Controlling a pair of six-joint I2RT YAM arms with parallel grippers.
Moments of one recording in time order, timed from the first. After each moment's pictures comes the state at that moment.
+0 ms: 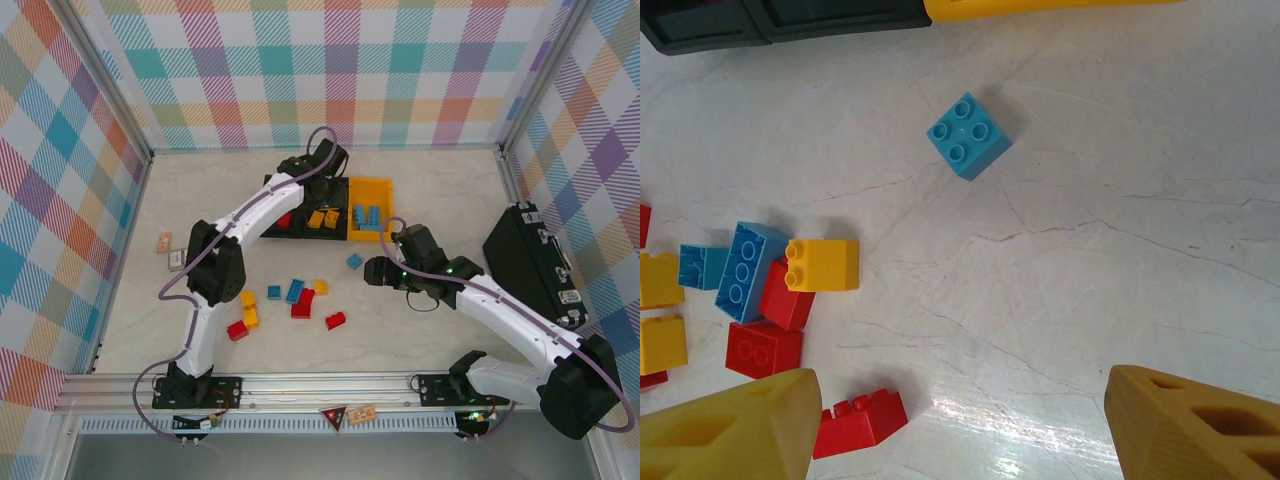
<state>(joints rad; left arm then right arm) -0.61 2.21 2.11 -0.93 -0.14 -0.58 0.61 1.10 0.78 -0.58 -0.09 0.62</state>
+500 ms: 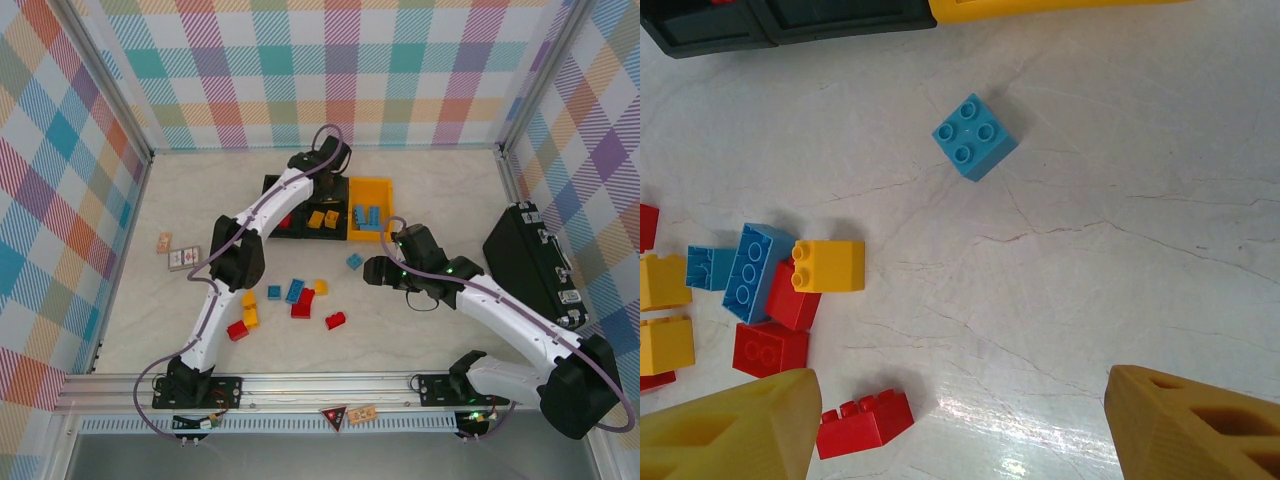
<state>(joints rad) -0.57 2.47 2.40 -0.98 -0.16 -0.54 0.61 1.10 0.78 -0.58 -0.09 0.63</state>
